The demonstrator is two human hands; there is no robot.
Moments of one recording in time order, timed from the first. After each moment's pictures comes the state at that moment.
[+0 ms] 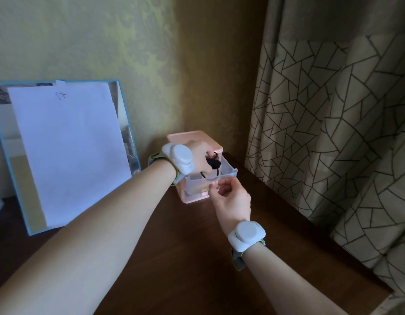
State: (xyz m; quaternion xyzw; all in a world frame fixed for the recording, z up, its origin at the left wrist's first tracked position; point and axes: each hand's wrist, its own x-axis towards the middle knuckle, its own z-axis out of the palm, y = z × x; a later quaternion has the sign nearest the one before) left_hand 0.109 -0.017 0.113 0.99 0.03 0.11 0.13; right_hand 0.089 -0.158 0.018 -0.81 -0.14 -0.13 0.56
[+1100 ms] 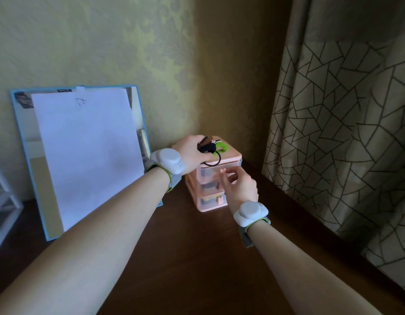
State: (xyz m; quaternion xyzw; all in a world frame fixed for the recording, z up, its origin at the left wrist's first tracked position) left_hand 0.107 0.039 0.110 0.93 0.08 0.26 0.26; right_hand 0.137 -0.113 0.036 -0.85 -0.16 -0.12 0.48
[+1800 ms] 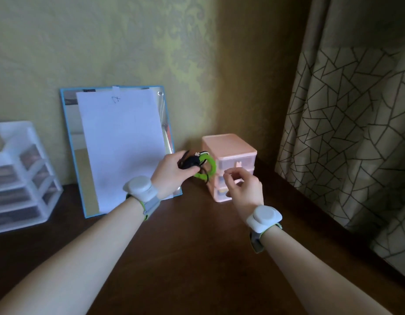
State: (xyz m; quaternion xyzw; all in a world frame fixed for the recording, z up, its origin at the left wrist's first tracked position) left_hand -0.015 0.054 0.081 0.86 0.11 0.29 0.42; right_hand 0.079 -0.118 0.037 -0.77 -0.27 -0.07 0.57
